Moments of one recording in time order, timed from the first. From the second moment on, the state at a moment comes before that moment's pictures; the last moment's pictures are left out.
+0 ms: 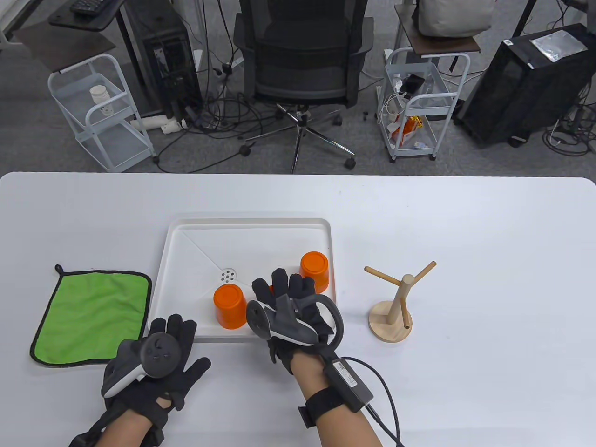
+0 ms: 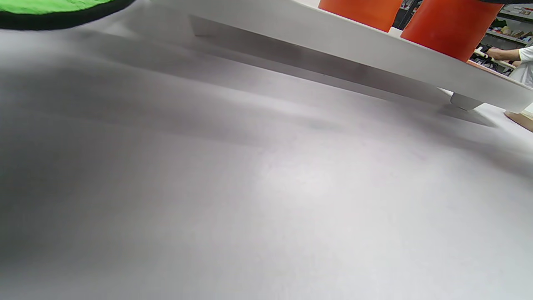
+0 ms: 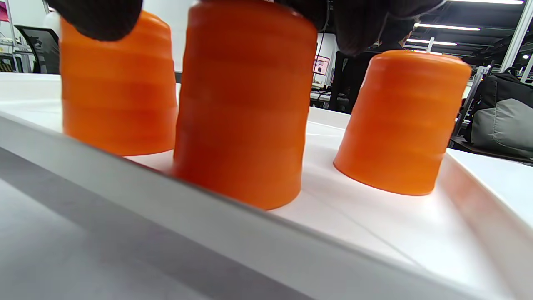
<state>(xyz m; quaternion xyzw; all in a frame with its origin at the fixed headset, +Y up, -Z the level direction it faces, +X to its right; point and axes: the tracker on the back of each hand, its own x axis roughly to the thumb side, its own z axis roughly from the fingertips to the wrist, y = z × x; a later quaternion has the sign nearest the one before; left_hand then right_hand) -0.273 -0.748 -0.250 -0.19 -0.08 0.15 0.97 -0.032 -0.693 -0.328 -0.19 0.01 -0.98 0.06</state>
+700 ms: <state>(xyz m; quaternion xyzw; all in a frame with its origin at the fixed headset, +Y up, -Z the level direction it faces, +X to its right) -0.277 -0.748 -0.251 -0.20 -0.07 0.16 0.96 -0.030 -0.695 -0.325 -0.21 0.07 -0.98 0.04</state>
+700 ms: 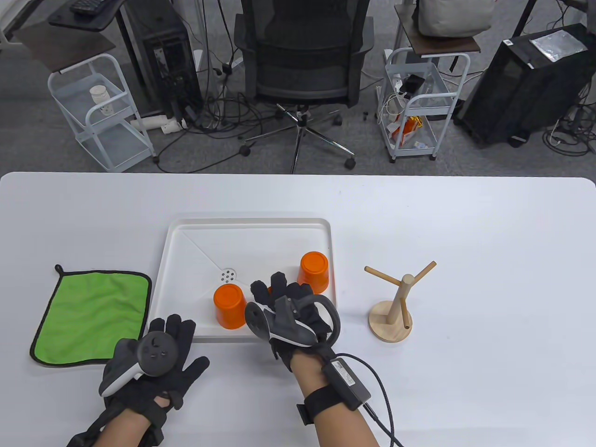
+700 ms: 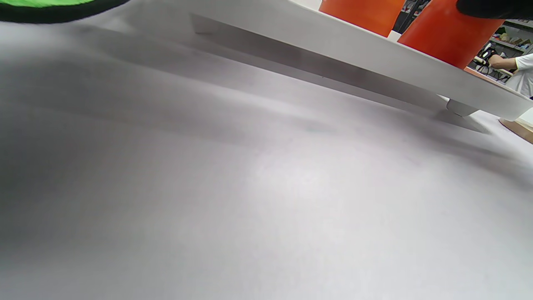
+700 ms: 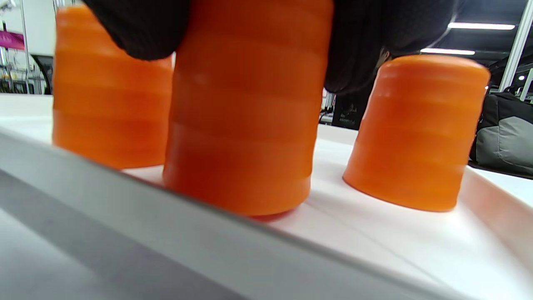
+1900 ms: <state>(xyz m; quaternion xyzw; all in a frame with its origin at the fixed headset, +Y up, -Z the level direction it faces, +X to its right) -0.295 -0.750 -0.253 -0.18 -0.03 0.18 0.97 0.051 -0.707 -0.241 -0.15 0.10 -0.91 -0.37</state>
